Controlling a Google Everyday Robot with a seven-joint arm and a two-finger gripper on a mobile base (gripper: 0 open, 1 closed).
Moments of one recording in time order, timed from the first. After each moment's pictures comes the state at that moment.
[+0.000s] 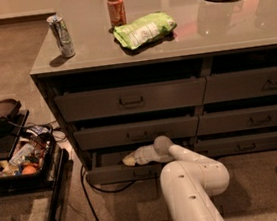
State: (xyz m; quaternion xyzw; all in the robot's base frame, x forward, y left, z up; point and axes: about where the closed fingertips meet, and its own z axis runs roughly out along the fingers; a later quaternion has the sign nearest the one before) arm 0.763 0.083 0.211 -0.36 0.80 0.37 0.31
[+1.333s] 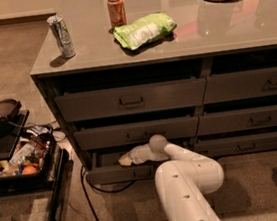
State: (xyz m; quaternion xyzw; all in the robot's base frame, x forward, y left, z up) arm 0.759 0.102 0.210 -0.38 0.79 0.37 0.30
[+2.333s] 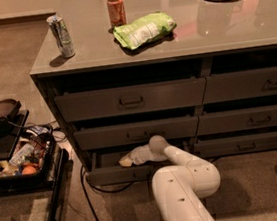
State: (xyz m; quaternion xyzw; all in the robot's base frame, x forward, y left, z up) arm 0.768 0.103 0.197 -0.38 0.80 0.37 0.29
